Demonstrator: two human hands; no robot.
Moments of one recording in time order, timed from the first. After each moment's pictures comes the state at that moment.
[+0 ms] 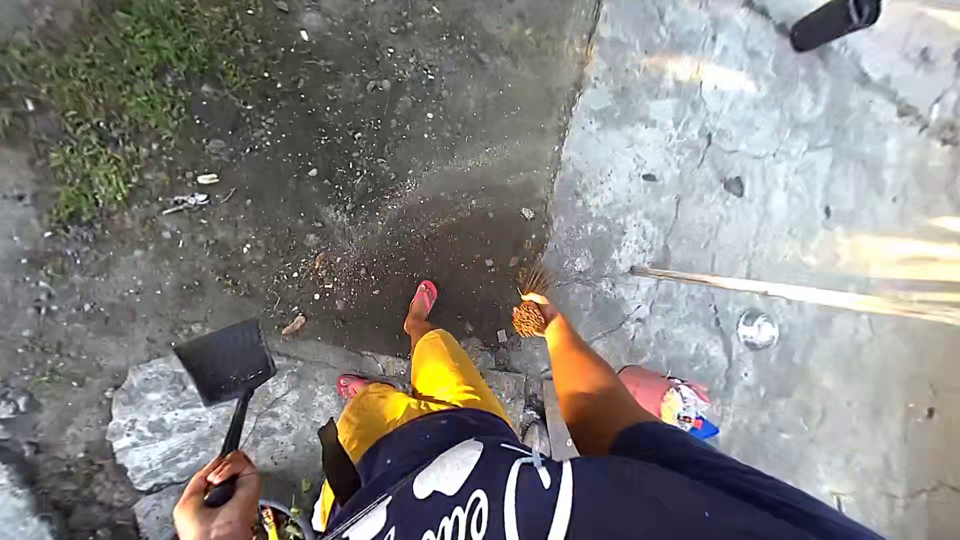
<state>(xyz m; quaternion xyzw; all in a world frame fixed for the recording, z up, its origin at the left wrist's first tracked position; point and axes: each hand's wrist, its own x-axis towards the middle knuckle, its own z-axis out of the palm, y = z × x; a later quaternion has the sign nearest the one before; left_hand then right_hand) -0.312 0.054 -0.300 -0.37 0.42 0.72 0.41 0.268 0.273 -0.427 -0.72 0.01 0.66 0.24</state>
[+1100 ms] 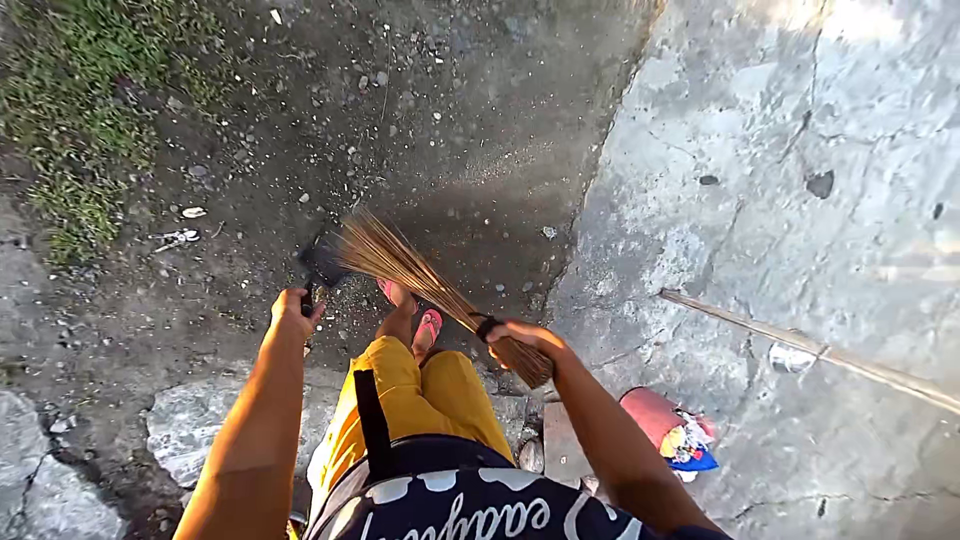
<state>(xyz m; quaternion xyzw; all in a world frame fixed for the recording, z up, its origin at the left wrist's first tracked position) -0.223 0.569 -0.468 -0.16 0.81 0.27 0.49 0.224 0.536 -0.408 -0.55 -0.09 0.82 -0.11</state>
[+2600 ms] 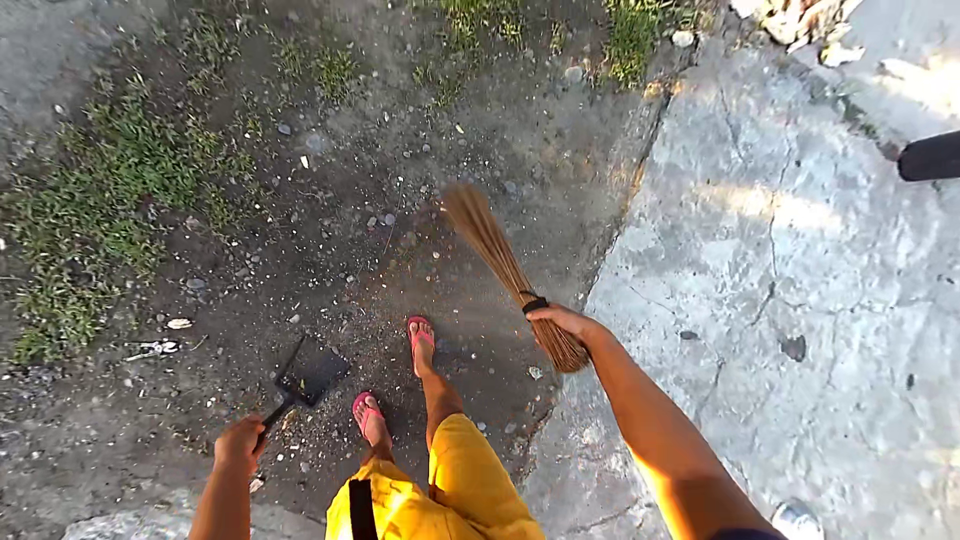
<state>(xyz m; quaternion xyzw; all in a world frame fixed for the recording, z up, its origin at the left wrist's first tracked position) -0.249 0.744 -0.503 -0.12 0.88 0.14 0.44 0.317 1.041 -0.448 -0.66 -0.22 0.71 -0.07</state>
